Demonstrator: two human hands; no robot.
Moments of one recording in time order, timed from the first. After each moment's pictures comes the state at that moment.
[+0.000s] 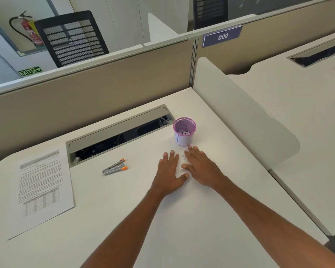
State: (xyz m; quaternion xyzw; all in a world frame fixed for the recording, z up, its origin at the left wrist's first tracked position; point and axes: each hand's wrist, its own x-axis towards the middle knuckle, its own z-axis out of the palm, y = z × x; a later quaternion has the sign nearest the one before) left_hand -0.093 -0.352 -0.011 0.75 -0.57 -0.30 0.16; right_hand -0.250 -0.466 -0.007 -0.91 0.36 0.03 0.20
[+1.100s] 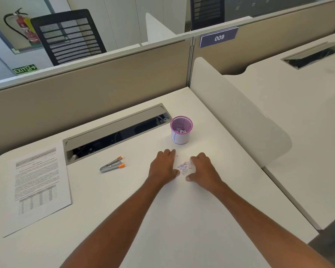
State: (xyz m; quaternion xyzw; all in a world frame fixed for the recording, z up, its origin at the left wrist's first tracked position) left_hand -0.091 -0.368 0.027 0.78 -0.59 -0.21 0.03; right_hand -0.266 -0.438 0.007 -0.82 0.49 0.01 0.29
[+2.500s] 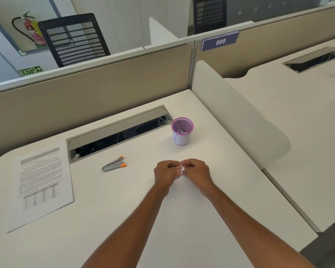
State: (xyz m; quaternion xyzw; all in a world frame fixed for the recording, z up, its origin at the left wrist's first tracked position) left_hand -0.120 -0.351 0.011 0.72 -0.15 -0.47 0.48; right_hand -0.245 -0.415 0.009 -0.59 0.57 -0.19 0.54
